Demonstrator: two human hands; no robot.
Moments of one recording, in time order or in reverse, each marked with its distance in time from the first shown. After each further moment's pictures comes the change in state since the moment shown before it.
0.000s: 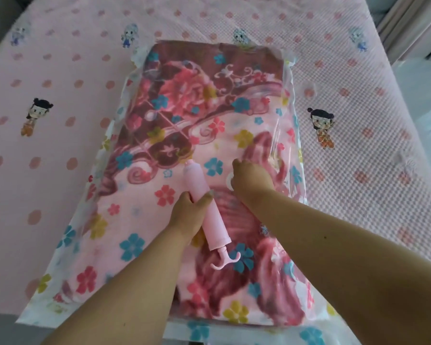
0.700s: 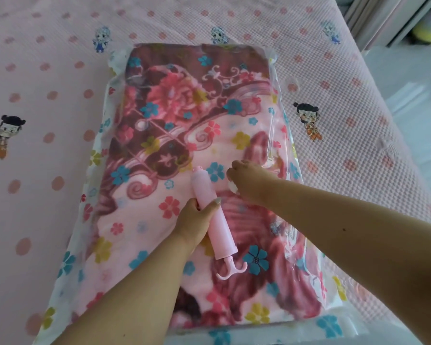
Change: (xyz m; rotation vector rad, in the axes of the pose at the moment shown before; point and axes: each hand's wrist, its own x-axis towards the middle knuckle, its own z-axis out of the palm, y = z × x) left_hand 0.010 -0.001 -0.017 0.014 -0.204 0.034; right_hand 0.001 -0.003 -0.018 -0.179 -0.147 -0.268
